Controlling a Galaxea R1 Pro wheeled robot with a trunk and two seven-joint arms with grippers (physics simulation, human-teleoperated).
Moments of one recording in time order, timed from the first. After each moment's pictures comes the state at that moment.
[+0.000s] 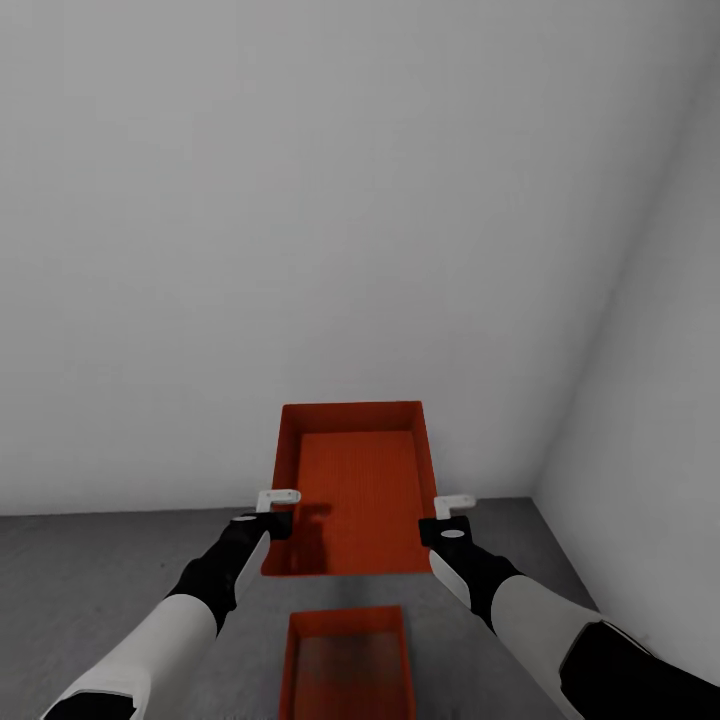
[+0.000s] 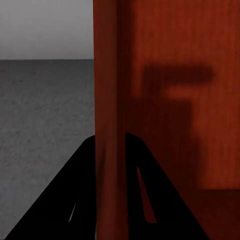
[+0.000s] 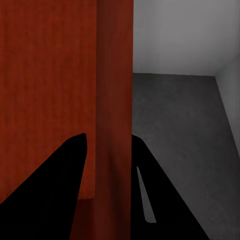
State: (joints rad) left arm -0.73 -0.09 -0.04 -0.58 0.05 0.39 0.14; right arm -0.85 0.08 0.74 -0.26 -0.62 0.09 -0.37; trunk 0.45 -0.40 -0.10
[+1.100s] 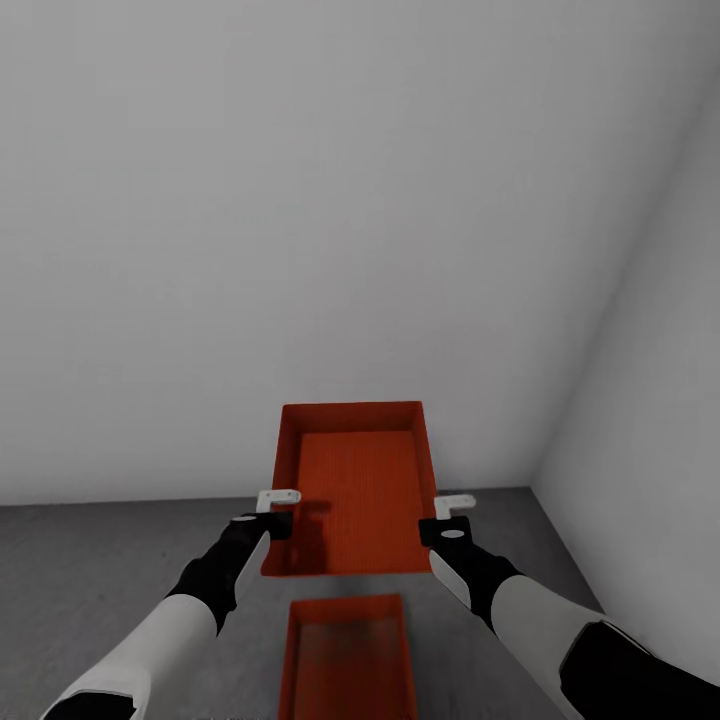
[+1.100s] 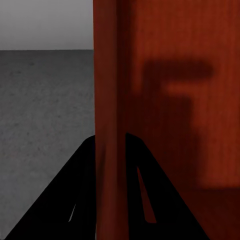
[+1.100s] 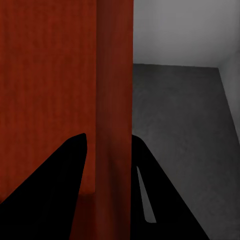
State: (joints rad) left arm -0.73 -0.09 -0.04 -0.58 0.05 0.39 0.14; right arm -0.85 0.08 0.74 -0.26 -0.62 0.09 -0.37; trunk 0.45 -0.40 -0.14
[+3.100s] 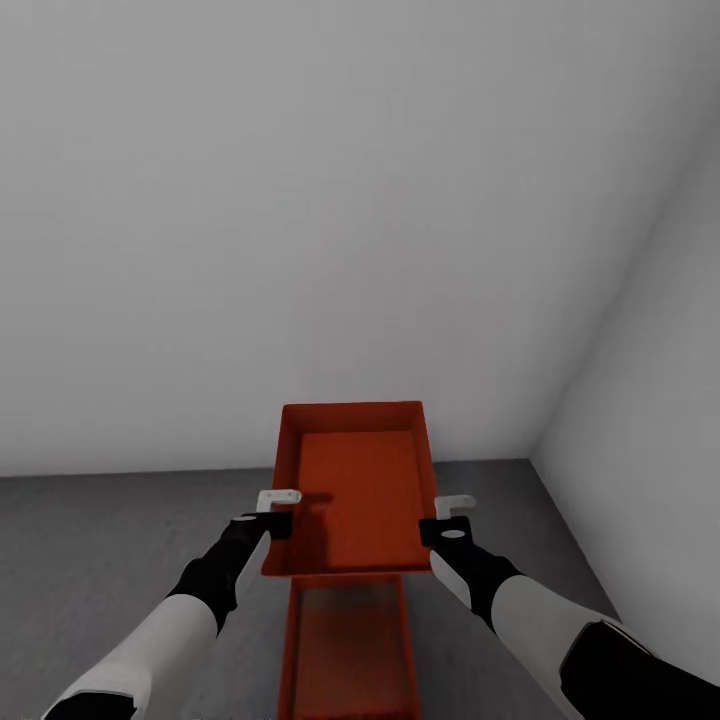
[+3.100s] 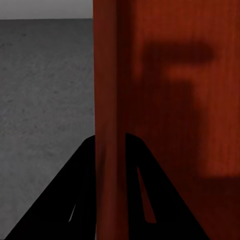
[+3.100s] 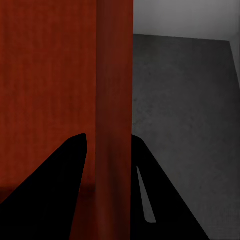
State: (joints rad) left arm -0.73 -0.09 -0.04 -0.58 0.05 0.39 0.14; right arm -0.85 0.08 0.74 -0.25 -0.62 0.09 -0.37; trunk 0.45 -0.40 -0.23
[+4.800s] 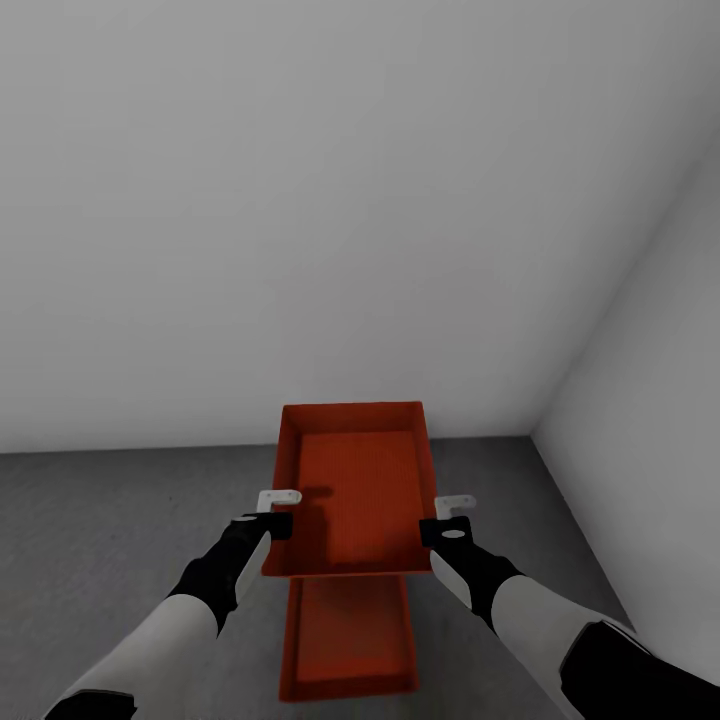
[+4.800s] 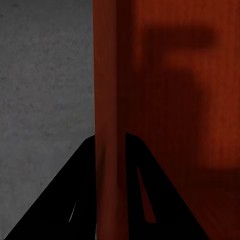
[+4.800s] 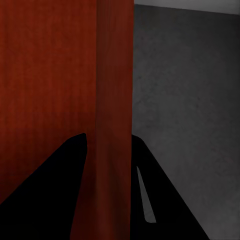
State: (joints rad) left arm -0.73 -0.09 -0.04 -0.58 0.05 0.39 0.14; right arm -0.85 0.08 0.73 -0.25 -0.62 0.09 -0.37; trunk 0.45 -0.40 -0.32
